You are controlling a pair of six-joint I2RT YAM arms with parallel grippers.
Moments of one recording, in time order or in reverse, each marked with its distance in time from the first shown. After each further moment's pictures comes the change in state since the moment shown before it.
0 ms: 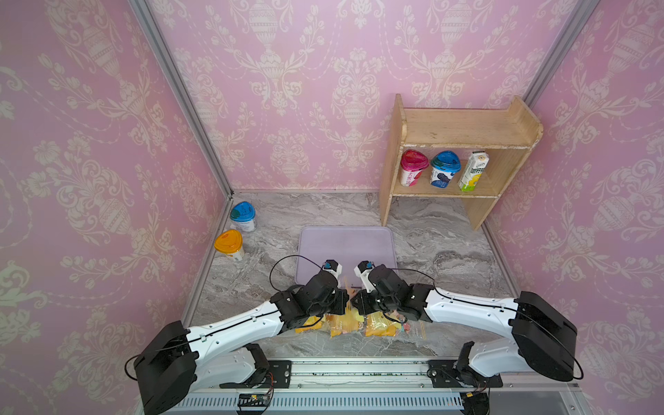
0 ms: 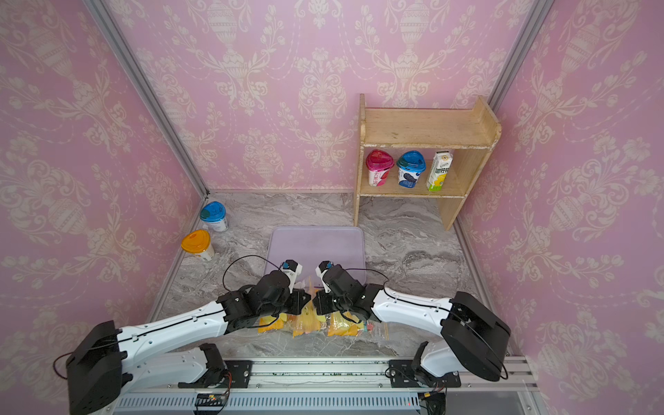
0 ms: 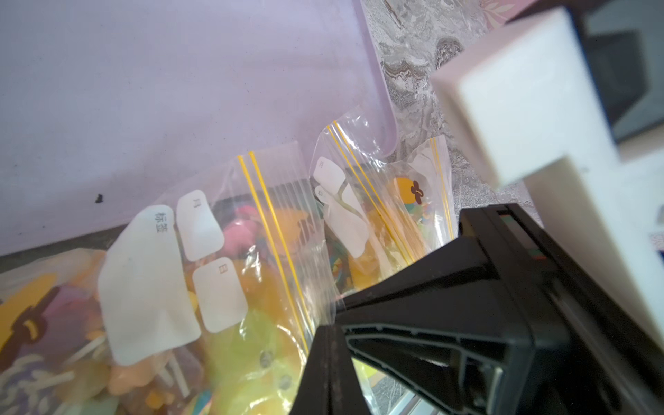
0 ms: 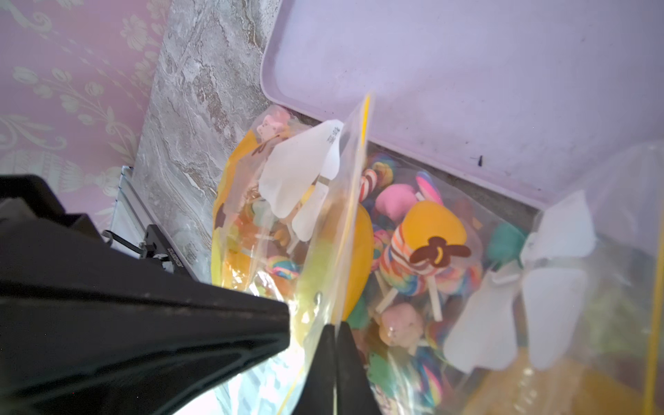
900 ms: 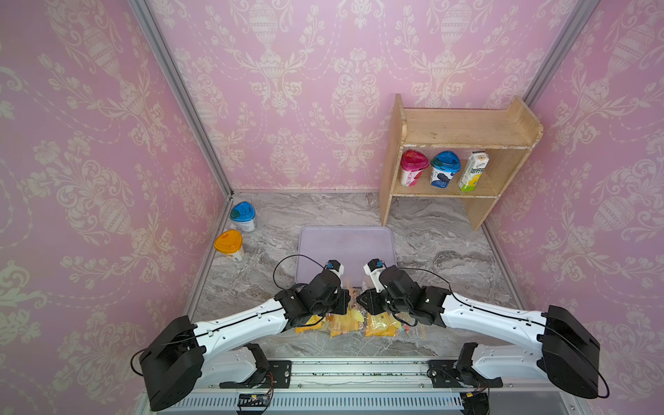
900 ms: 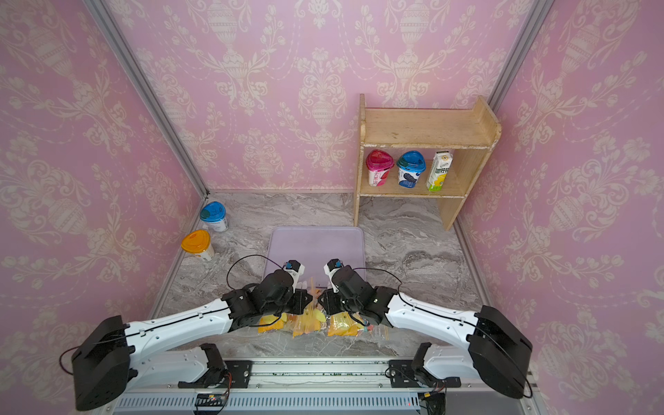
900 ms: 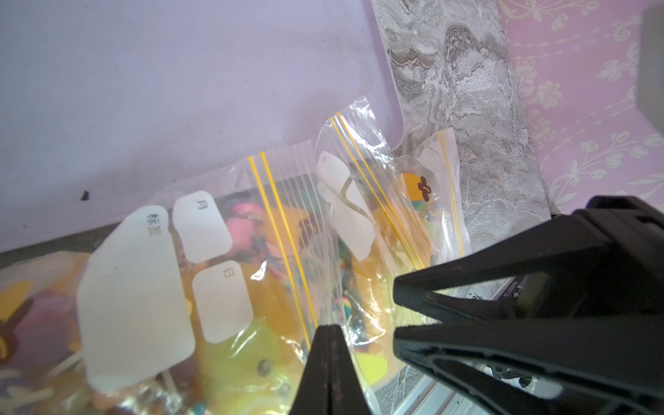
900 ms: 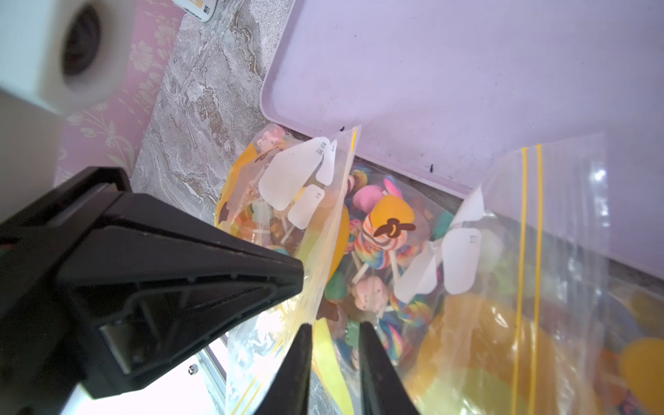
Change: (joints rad) left arm 0.000 0.053 0.016 0.002 0.014 0.000; right arm -0.005 -0.144 -0.043 -0.078 0.071 -0.022
